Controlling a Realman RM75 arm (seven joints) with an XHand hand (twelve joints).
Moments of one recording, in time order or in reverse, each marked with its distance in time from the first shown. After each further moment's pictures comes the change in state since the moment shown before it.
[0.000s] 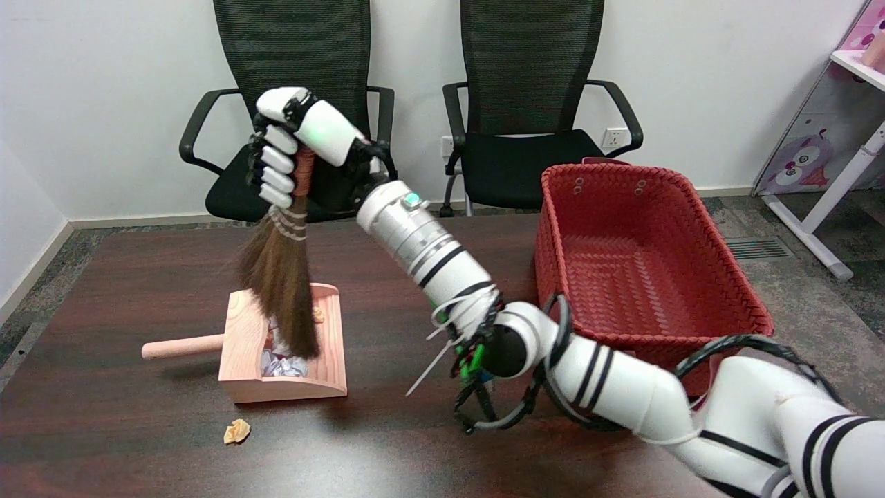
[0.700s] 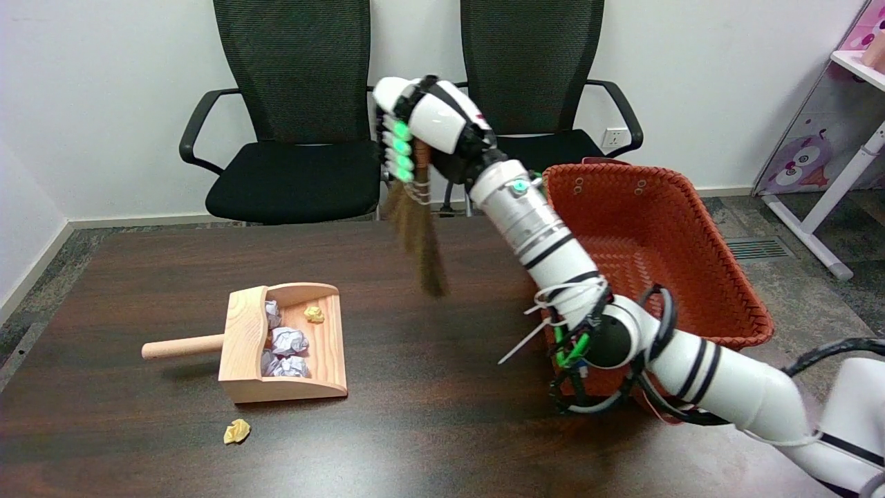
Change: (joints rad) arm -0.117 0.330 0.070 -0.243 0.107 -0.115 -0.402
